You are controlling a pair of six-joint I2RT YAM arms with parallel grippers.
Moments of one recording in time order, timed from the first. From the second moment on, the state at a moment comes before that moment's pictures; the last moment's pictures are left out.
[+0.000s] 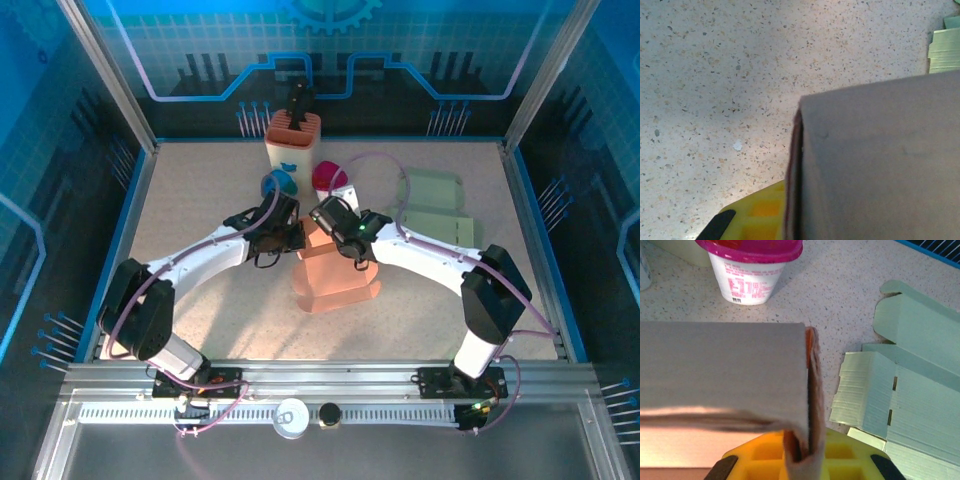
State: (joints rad) left arm -0.53 1.56 1.06 -0.47 0.03 -0.67; right arm 0.83 1.71 1.30 -0.63 0.68 0.41
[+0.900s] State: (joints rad) left arm -0.56 1.66 0.86 -0.15 -0.03 -0.72; right arm 0.84 1.76 1.21 -0.58 0.64 0.48
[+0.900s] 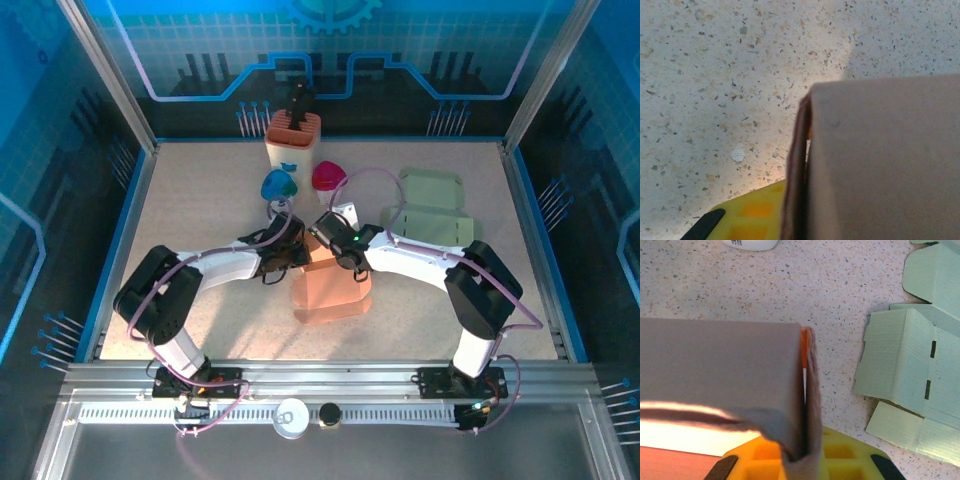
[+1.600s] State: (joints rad) left arm -0.60 1.66 0.86 -0.19 -0.11 -0.75; right arm 0.83 1.78 1.22 -0.61 0.61 0.51
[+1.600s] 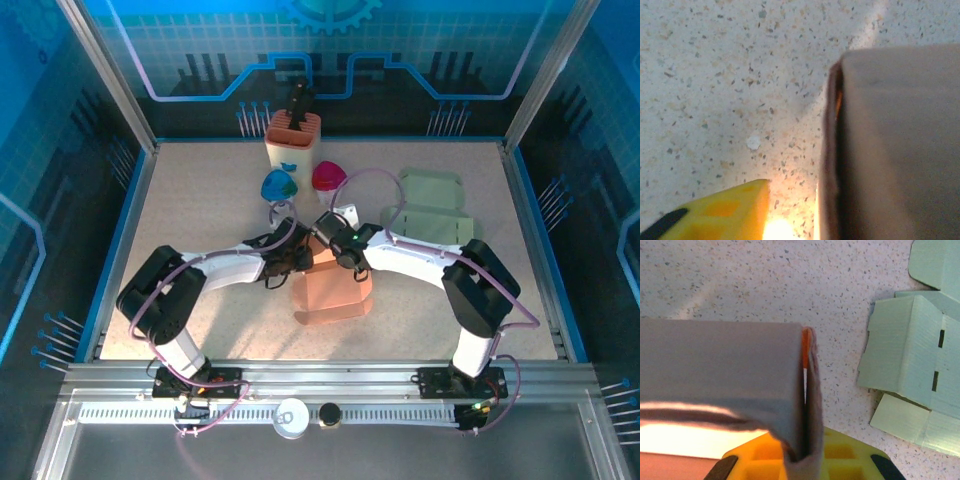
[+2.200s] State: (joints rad) left arm -0.61 1.39 0.85 -0.32 -0.04 -0.83; right arm 0.70 1.79 1.26 -0.72 0.39 0.72
